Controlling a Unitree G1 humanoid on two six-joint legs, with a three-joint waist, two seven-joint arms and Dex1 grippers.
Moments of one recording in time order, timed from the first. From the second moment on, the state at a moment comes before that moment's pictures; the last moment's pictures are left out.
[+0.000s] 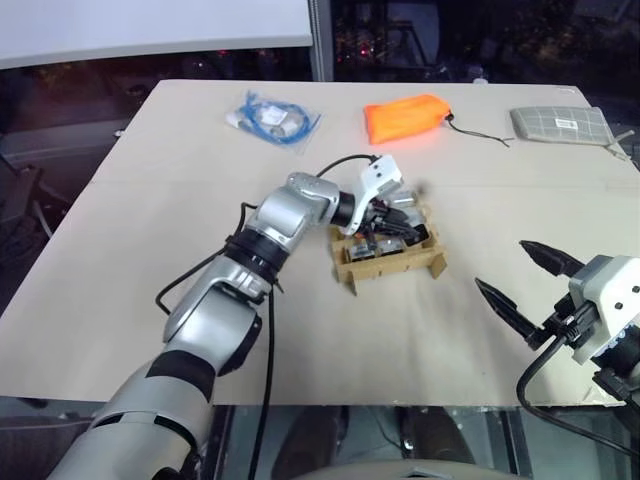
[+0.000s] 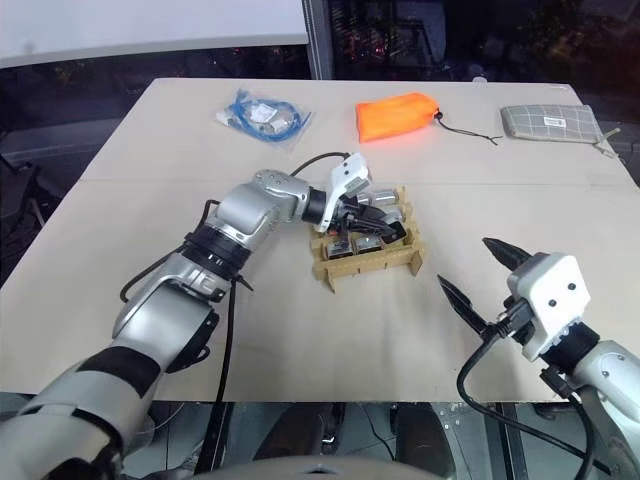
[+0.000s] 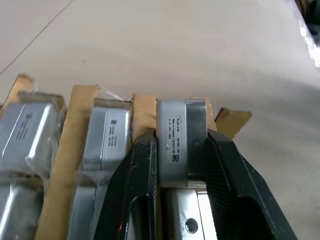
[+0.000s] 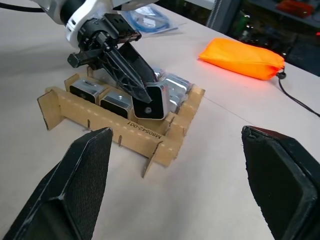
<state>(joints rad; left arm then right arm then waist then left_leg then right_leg) -1.08 0.33 -0.48 0.57 -0.29 0.47 -1.11 0.34 -0.56 -0.42 -0.98 0.48 0.56 0.56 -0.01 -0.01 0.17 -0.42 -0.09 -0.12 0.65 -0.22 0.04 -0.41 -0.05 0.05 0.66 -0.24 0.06</state>
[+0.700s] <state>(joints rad) -0.68 0.43 0.04 -0.05 -0.43 0.60 -0.94 0.24 -0.59 -0.33 -0.81 0.41 0.52 0.52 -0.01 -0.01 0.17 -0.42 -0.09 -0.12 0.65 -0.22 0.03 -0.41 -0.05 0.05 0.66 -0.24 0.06</state>
